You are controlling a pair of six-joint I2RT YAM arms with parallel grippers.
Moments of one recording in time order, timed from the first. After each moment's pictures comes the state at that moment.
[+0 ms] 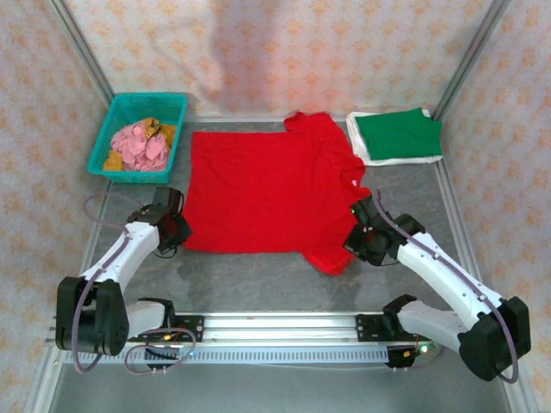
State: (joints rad) left arm -0.03 1.20 0.69 -0.74 -0.10 -0.68; right arm 0.48 1.05 0.81 -1.00 -0.02 0.99
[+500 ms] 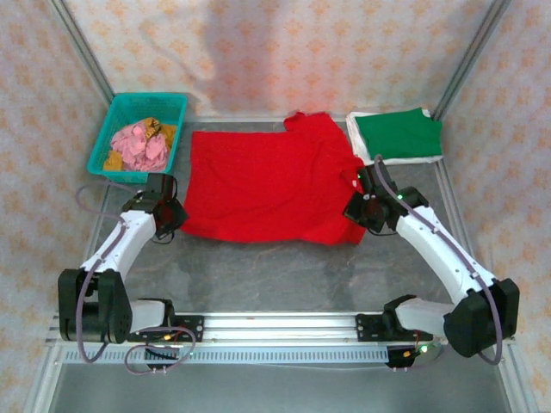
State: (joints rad) left arm 0.03 1.28 0.81 -0.70 -0.09 -0.68; right arm 0.36 1.21 1.04 -0.92 -0.02 0.82
